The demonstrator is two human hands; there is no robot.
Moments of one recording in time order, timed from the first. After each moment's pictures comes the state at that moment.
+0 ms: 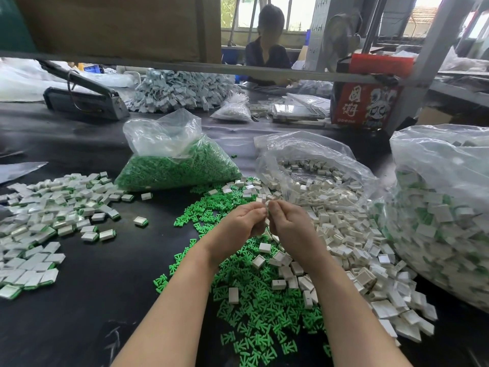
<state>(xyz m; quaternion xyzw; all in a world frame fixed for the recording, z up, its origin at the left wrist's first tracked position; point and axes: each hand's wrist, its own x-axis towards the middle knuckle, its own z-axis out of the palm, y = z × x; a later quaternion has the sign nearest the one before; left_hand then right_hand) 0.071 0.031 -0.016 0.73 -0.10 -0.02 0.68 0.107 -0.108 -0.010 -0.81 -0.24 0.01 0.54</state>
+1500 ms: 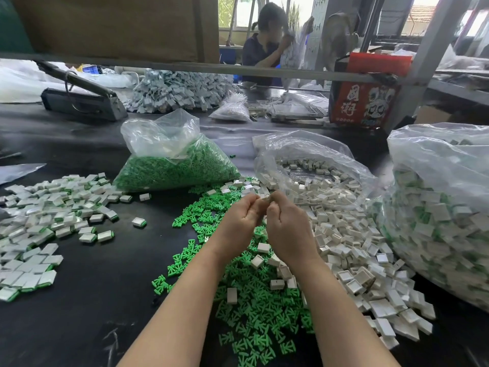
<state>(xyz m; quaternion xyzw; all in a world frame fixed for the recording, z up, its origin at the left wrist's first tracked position) 0.071 0.019 -0.011 0.76 -0.06 0.11 0.64 0.097 -0.099 -0.006 -0.87 -0.22 -0.13 0.43</state>
